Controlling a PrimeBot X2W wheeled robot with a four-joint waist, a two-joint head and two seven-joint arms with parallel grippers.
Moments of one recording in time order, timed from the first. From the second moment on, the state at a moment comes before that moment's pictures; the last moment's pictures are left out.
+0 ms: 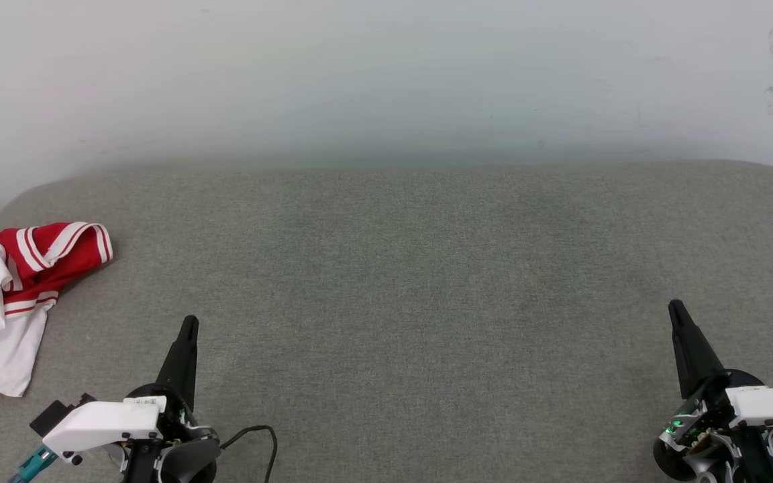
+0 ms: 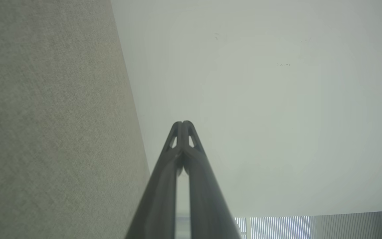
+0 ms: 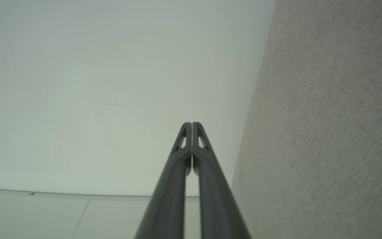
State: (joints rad) left arm -0.11 0.05 0.11 0.25 -1.61 -0.13 0.11; right arm -0.10 -0.05 -0.11 0.25 1.61 0.13 0.11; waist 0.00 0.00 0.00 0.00
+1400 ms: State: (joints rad) left arm -0.09 0.05 0.03 0.24 -1.57 -0.13 0.05; right arm -0.07 -0.05 -0.08 0.22 1.59 0.13 0.05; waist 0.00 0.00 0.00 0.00
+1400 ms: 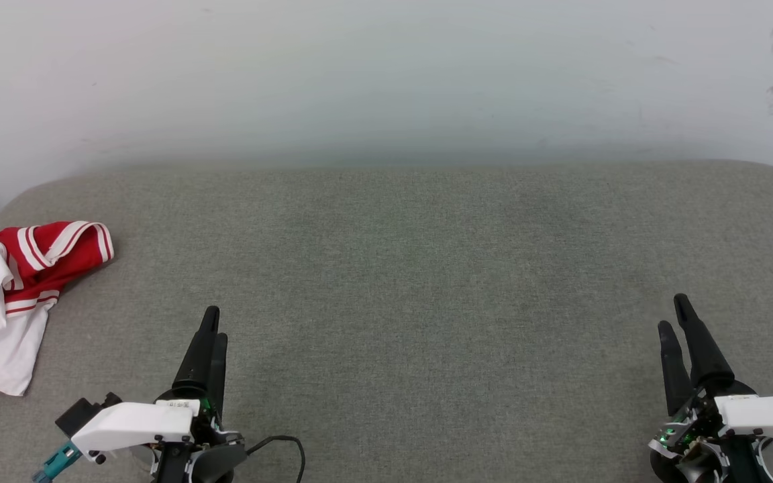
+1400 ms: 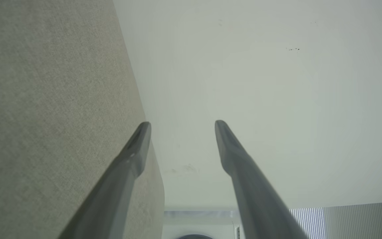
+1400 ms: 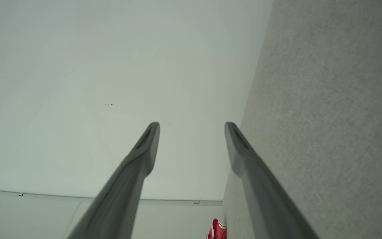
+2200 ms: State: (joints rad) left arm -0.11 0.05 -0.03 0.17 -1.09 -0.13 -0.05; right arm -0.07 -0.08 -0.02 0.13 1.08 0.13 -0.05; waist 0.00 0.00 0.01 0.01
